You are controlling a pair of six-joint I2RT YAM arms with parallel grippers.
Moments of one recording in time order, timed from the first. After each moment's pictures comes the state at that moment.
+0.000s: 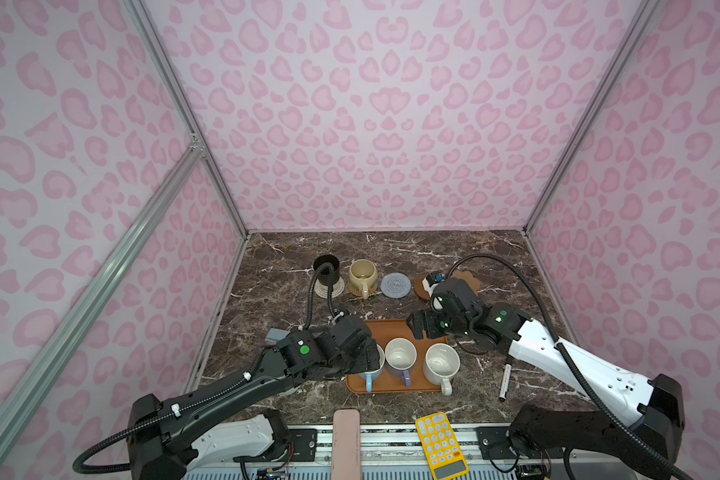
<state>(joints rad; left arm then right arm) -1.03 1.10 0.92 -0.90 -0.11 -1.08 0.78 1.20 1.02 -0.69 0.07 0.49</state>
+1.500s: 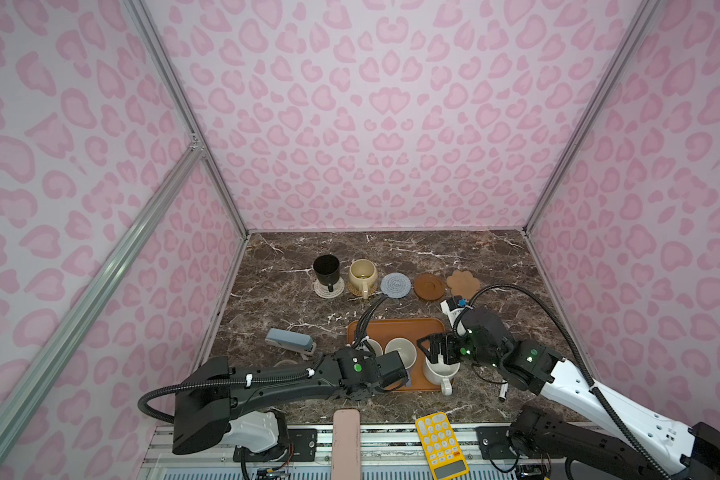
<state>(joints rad) -1.24 1.39 0.90 -0.88 -0.34 -1.26 0.80 0.91 0.72 -0.54 -0.03 0.61</state>
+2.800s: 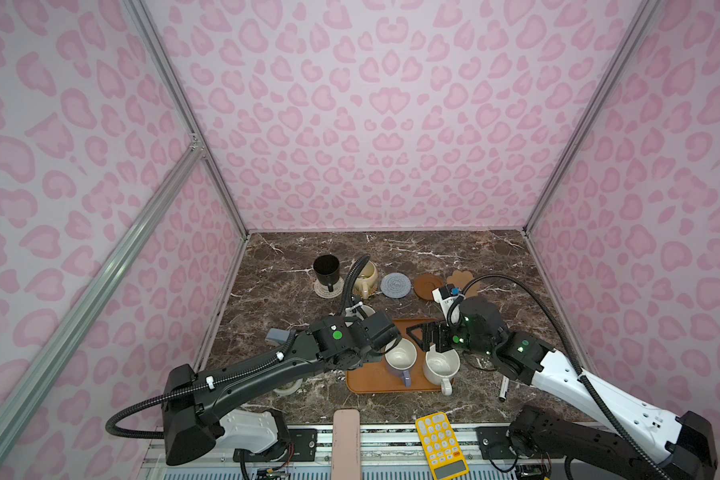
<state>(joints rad) -1.07 1.33 1.23 -1.08 -0.37 -1.05 0.72 1.01 0.77 -0.38 -0.15 0.58</state>
